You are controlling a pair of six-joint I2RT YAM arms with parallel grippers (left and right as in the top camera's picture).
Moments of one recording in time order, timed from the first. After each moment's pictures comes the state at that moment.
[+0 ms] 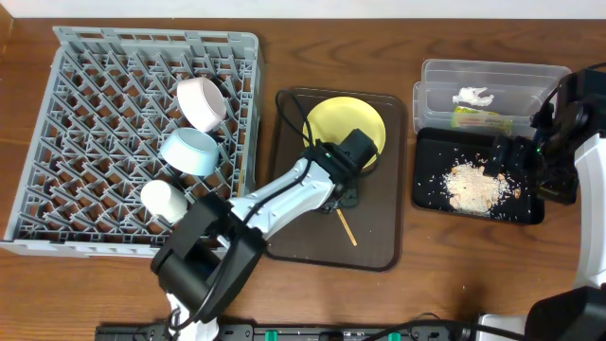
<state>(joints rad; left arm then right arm) -0.76 1.93 1.26 -0.73 -0.02 -0.81 -0.24 1.55 1.48 -1.43 -0.06 0.18</state>
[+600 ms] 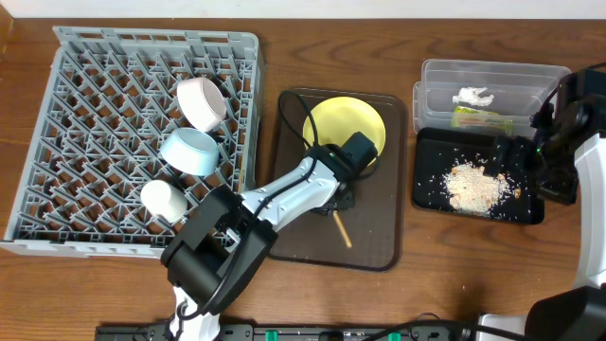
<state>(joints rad) -0.76 1.98 1.28 -0.76 -0.07 -0.83 -0.24 1.55 1.48 -1.43 -0.06 0.18</state>
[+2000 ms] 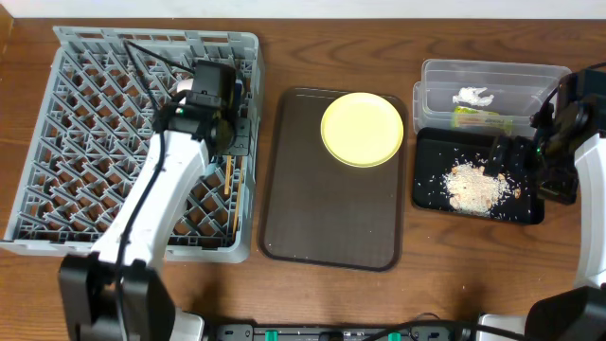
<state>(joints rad) -0.20 1.62 1.31 -0.87 -0.06 -0.08 -0.24 1.55 1.48 -1.43 -0.06 0.18</state>
